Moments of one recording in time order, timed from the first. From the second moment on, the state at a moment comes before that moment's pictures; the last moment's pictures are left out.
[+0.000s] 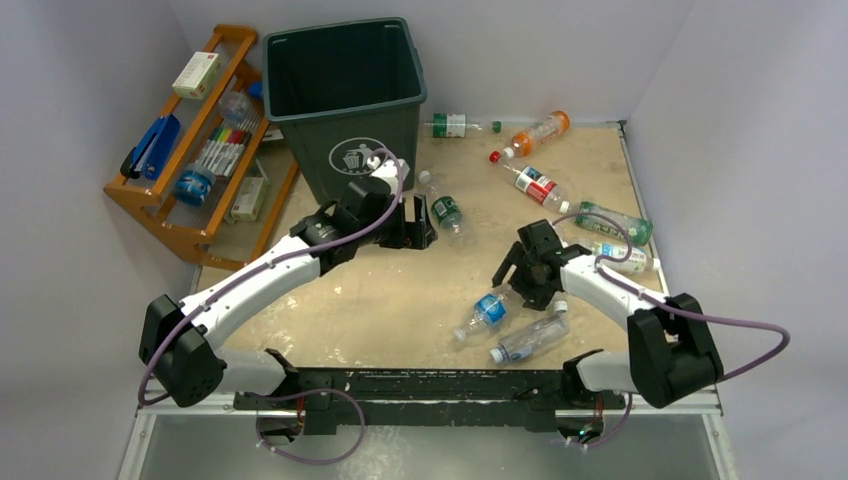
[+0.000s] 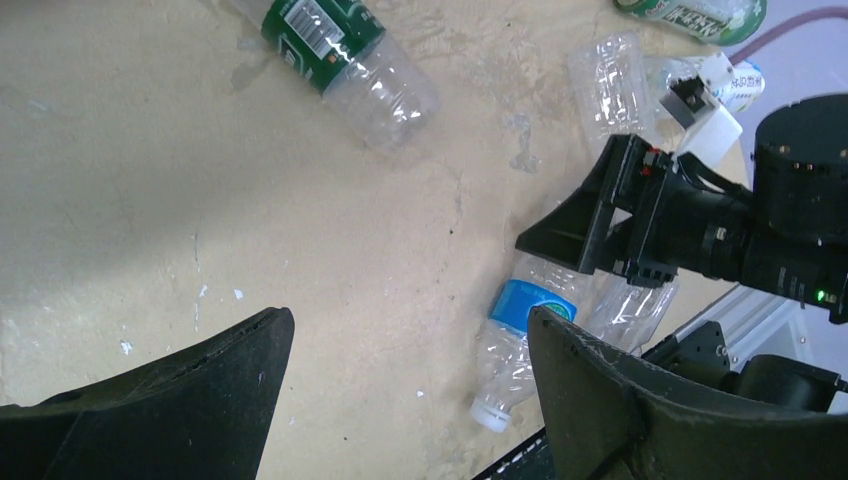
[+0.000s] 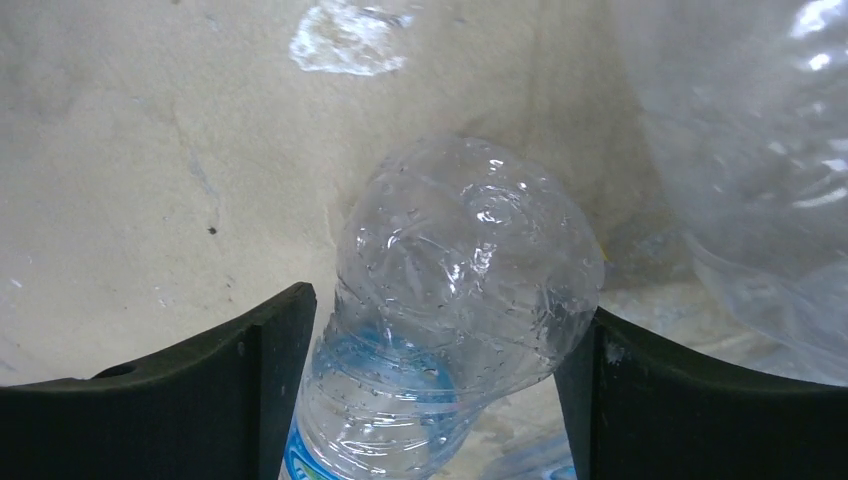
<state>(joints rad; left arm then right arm) -0.71 1.33 1.12 -0.39 0.02 -0.57 0.37 1.30 0.64 -0.56 0.05 0.93</state>
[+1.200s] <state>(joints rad) -0.82 0.84 0.82 -0.51 0.12 -0.74 0.41 1.25 0.82 -0.31 -0.11 0.63</state>
